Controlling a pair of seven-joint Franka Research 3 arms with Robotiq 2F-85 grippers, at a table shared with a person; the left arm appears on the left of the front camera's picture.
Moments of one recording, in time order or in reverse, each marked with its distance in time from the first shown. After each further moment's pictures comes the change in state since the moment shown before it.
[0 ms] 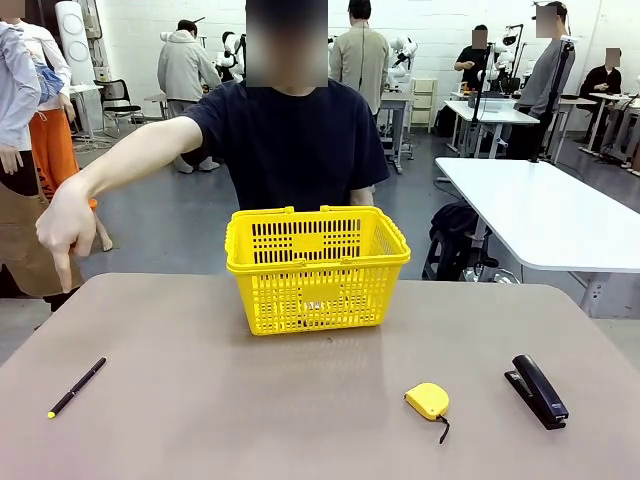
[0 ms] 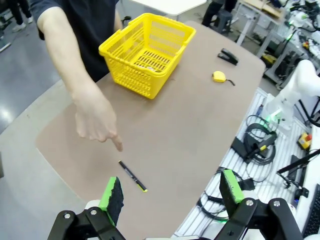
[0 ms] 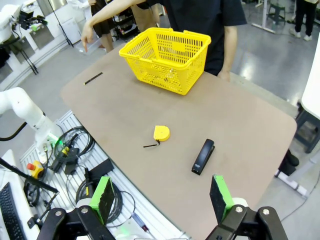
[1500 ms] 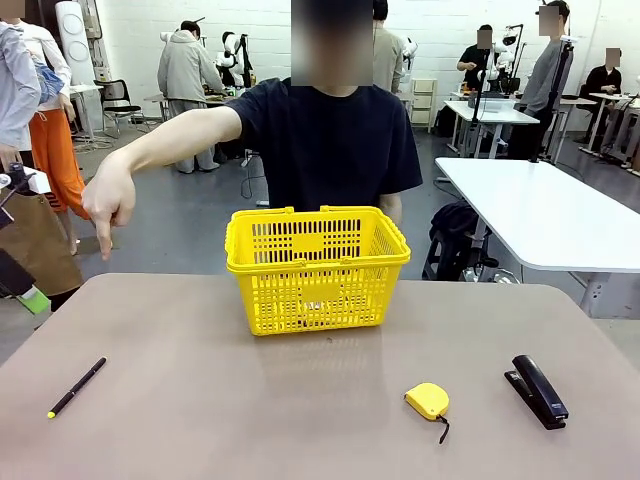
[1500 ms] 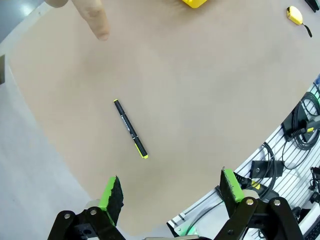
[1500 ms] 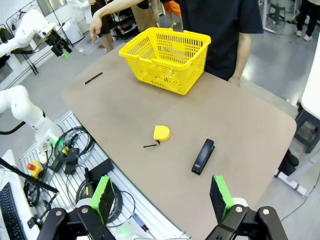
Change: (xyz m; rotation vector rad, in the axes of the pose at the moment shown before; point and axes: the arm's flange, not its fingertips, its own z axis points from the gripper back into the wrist) left arm -0.034 -0.003 -0.217 0.219 0.462 0.212; right arm 0.000 0.000 0.000 0.000 0.000 0.000
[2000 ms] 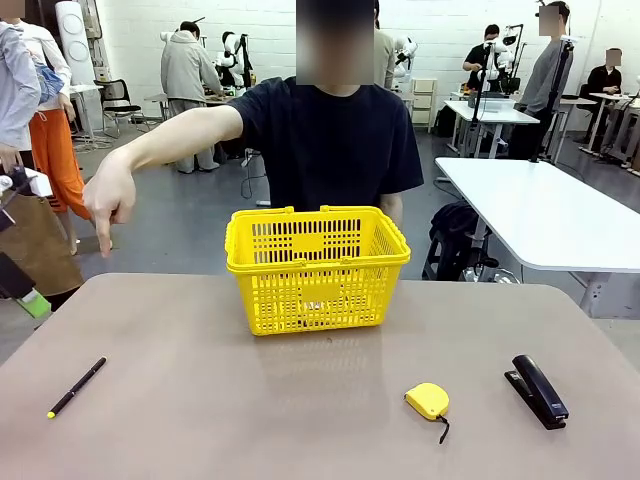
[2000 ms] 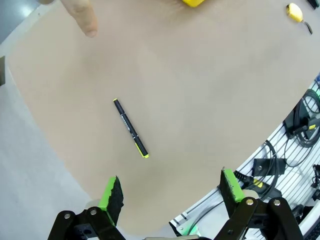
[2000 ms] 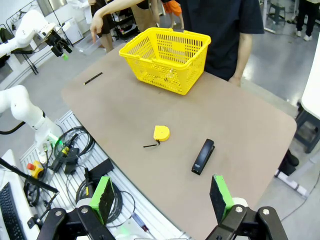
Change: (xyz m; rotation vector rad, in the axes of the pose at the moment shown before) left arm -0.001 -0.001 -0.008 0.005 0.015 -0.017; right arm 0.000 0.000 0.000 0.000 0.000 0.000
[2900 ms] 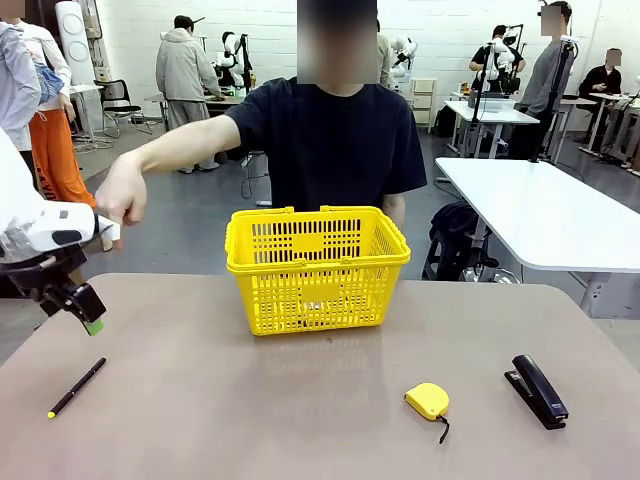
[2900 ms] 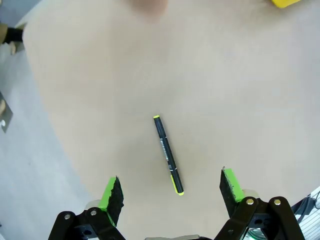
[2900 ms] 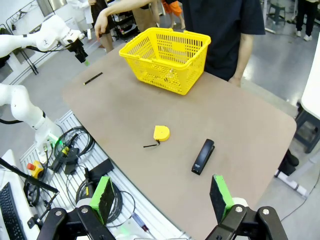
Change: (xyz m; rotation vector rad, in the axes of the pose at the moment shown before) left arm 0.051 0.022 -0.108 0.226 0.118 0.155; right arm 0.000 0.000 0.000 0.000 0.000 0.000
